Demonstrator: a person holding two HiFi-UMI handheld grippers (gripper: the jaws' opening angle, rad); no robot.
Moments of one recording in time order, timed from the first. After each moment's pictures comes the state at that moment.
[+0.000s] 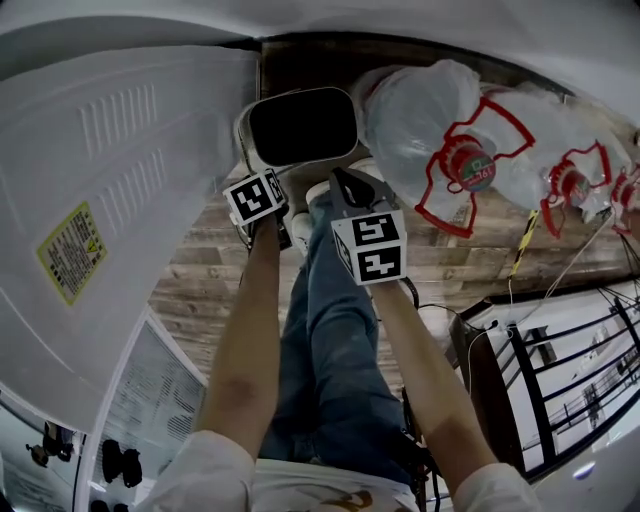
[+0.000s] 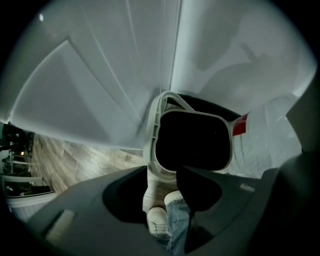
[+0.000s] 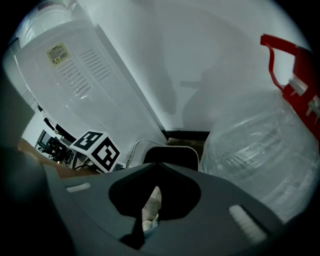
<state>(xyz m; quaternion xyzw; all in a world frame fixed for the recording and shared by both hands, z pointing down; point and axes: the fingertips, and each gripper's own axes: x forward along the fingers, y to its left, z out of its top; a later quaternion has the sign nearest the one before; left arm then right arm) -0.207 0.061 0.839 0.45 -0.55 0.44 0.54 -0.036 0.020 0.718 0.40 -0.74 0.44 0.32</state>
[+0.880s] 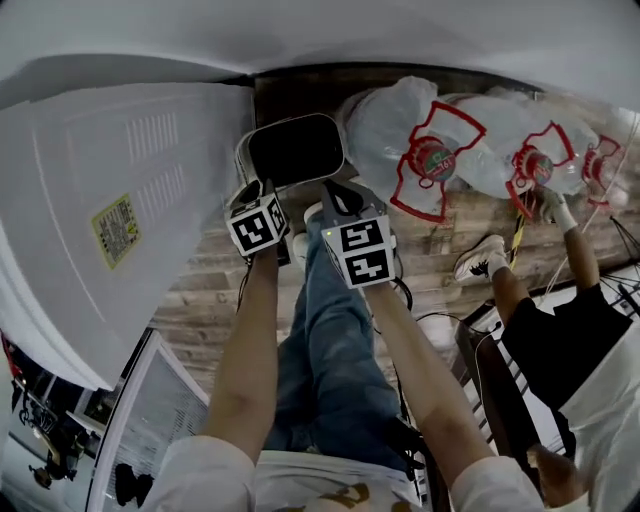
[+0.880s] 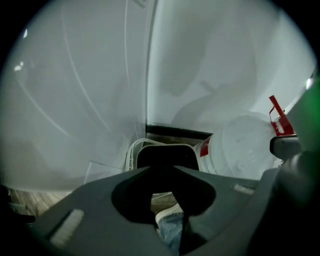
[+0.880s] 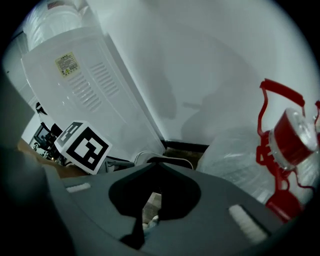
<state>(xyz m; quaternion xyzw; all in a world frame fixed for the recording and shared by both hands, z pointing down) -0.173 0.007 0.747 0.59 -0.55 0.38 0.46 -0.033 0.006 0.660 0.42 -0.75 0.40 0.32</state>
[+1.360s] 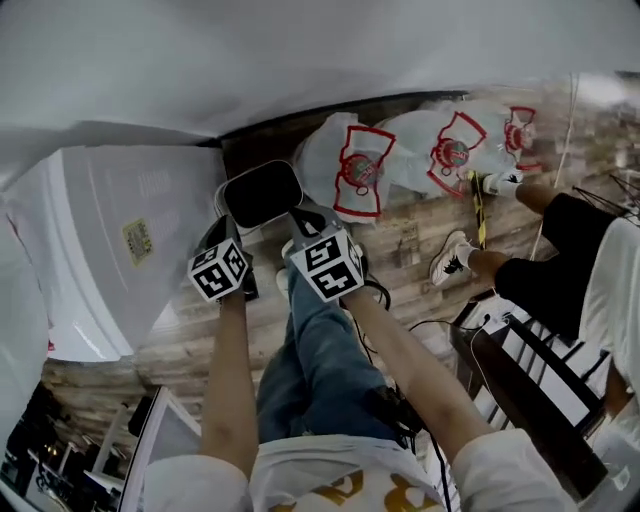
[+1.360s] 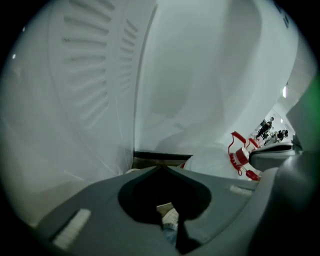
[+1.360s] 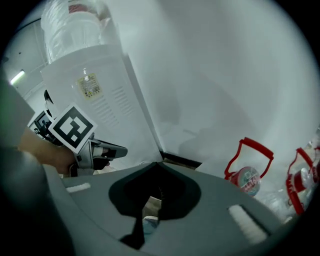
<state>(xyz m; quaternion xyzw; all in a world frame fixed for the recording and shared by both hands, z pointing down) -0.158 -0.027 0.625 0.68 -0.53 0.29 0.41 -0.014 -0.002 0.565 0.42 -0.78 0.33 0.33</state>
